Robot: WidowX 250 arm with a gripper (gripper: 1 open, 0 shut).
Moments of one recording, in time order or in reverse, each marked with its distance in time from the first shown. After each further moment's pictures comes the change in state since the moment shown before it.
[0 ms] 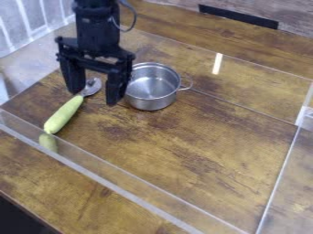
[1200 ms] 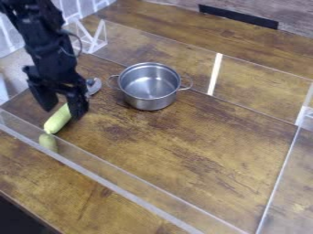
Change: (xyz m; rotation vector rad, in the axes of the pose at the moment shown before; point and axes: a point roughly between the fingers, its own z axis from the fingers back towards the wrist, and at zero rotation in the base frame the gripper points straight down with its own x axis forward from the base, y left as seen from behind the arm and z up) arm 0.016 0.058 -0.060 -0.076 -0.176 -0.062
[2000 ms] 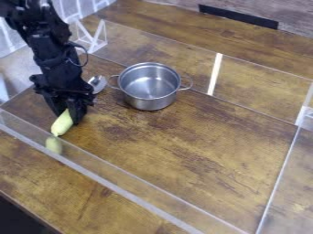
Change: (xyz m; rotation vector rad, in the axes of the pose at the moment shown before) arm 0.013 -0.015 -0.014 -0.003 -0.034 0.045
